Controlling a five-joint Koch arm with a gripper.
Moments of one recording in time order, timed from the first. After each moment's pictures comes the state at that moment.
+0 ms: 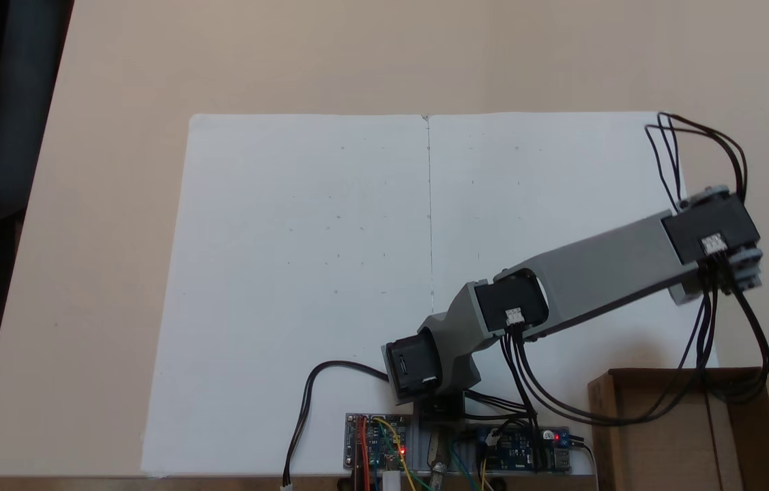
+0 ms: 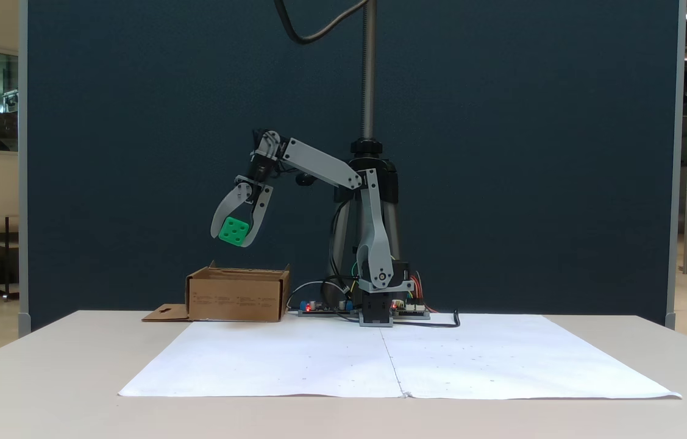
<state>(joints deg) 75.8 80.2 56.2 65.4 -0.1</state>
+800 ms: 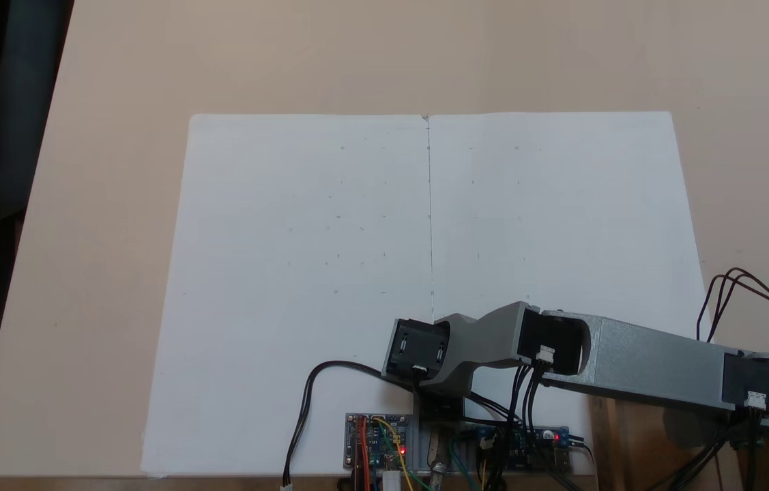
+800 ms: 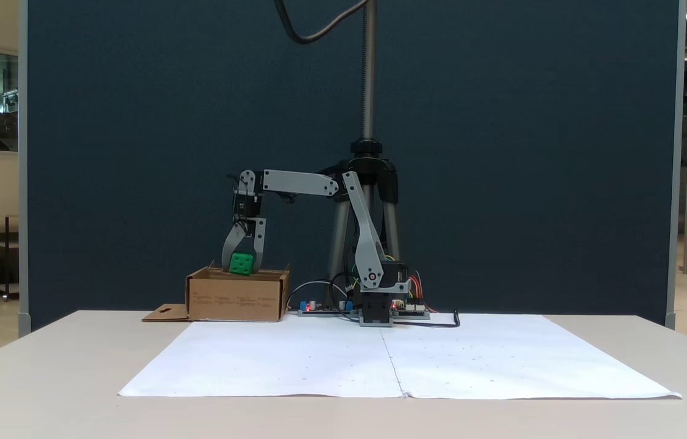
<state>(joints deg) 103.4 71.1 64.4 59.7 -22.3</state>
